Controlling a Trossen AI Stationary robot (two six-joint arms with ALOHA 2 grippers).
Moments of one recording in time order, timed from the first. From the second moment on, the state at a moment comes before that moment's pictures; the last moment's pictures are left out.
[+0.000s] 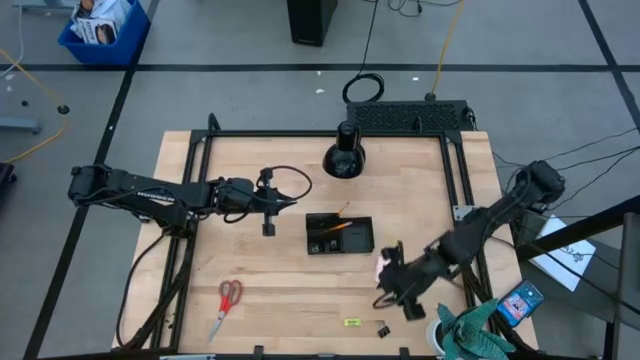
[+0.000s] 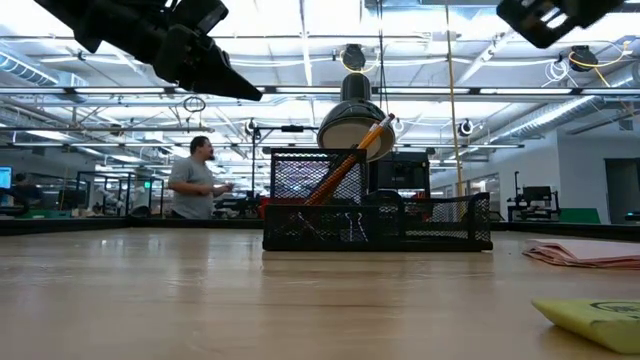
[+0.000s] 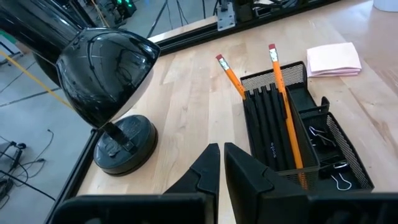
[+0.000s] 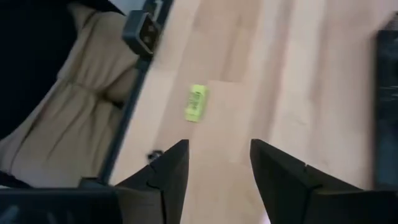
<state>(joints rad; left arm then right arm) 0.01 1.14 0.60 0.15 -0.16 0.29 0.62 1.39 1.00 -0.48 0.05 0.41</state>
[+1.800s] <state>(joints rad) 0.01 1.14 0.60 0.13 -0.16 0.27 0.66 1.77 0.95 -0.16 -0.29 0.47</state>
